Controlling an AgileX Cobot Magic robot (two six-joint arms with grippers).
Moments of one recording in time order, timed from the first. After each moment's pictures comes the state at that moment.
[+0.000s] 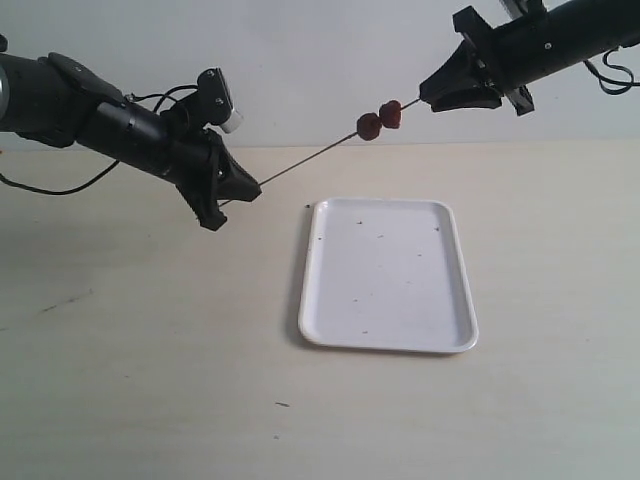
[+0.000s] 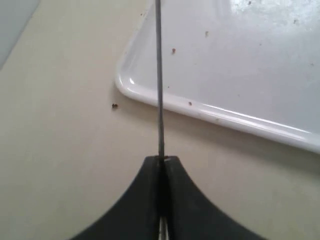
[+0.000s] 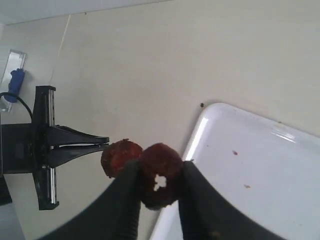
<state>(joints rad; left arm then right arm) -0.27 2.16 -1.54 -1.00 0.71 1.79 -0.19 2.27 -1.99 1.01 1.22 -0.49</state>
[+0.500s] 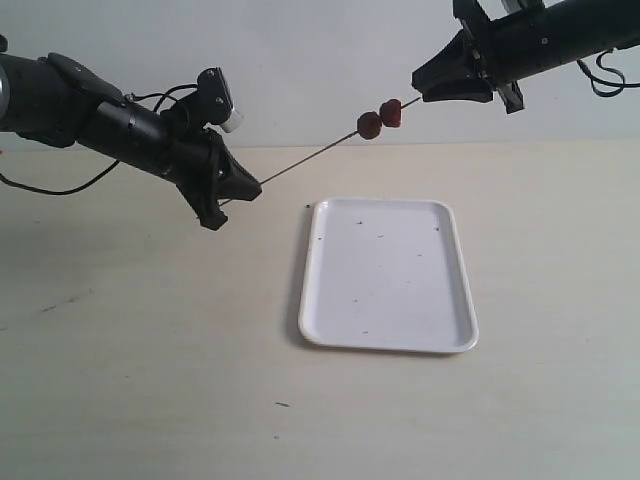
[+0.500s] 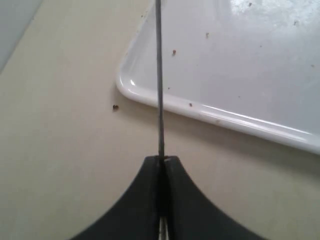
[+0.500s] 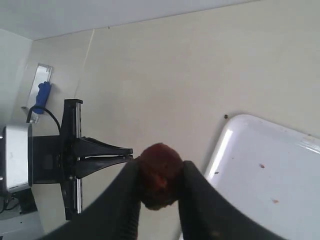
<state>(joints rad) -0.27 2.16 -1.54 -1.01 0.71 1.80 -0.19 2.27 -1.98 1.10 1.22 -0.49</state>
